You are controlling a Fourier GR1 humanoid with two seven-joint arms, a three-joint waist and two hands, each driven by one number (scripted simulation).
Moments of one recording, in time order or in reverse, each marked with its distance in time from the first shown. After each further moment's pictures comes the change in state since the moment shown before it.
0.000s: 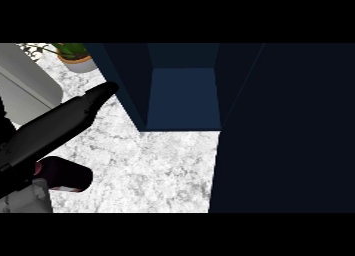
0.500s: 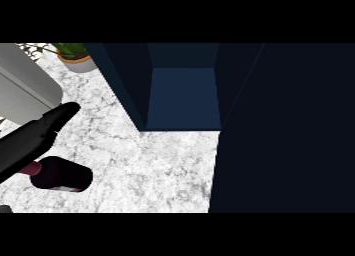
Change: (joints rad) left arm 0.123 0.029 0.068 -0.135 0.016 -0.089 -0.008; right arm -0.034 -0.009 0.006 -0.001 0.004 -0.025 0.029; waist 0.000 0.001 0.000
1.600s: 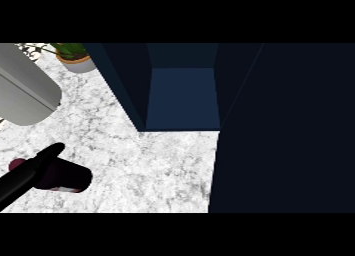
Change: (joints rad) left arm 0.432 -0.028 0.087 0.005 0.282 0.083 -0.251; right arm -0.025 -0.024 0.026 -0.005 0.005 -0.049 0.014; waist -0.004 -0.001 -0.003
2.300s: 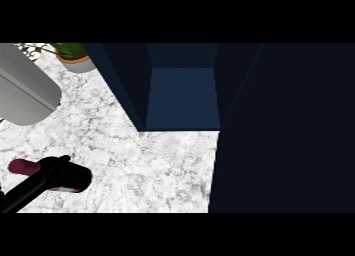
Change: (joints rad) left arm 0.159 -0.007 0.098 0.239 0.420 0.019 -0.445; right arm -0.030 -0.023 -0.023 0.001 0.000 -0.018 0.010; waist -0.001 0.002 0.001
